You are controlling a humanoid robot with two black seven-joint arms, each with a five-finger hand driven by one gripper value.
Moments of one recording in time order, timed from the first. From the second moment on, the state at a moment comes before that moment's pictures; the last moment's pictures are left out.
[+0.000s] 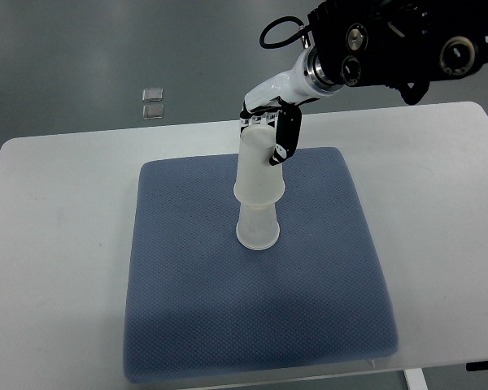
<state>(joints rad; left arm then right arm) -0.06 0.00 -0.10 -0.21 0.05 0.00 0.05 2.21 -0.14 -0.94 1.36 -0.20 0.24 0.02</state>
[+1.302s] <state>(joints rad) -0.06 0.00 -0.10 -0.20 0.05 0.00 0.05 2.13 -0.13 -0.94 1.36 -0.19 0.16 0.01</state>
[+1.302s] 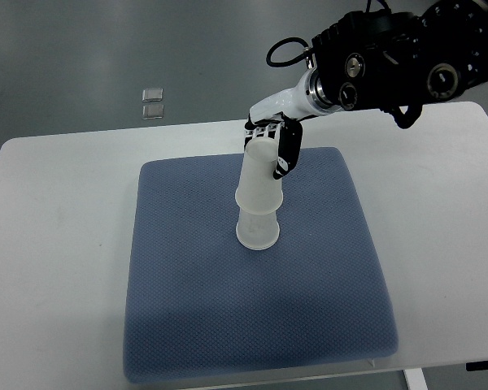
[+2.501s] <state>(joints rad) -0.06 0.00 -0.10 -0.21 0.05 0.00 0.05 1.58 -0.44 -0.33 1.19 0.09 -0.25 0.03</state>
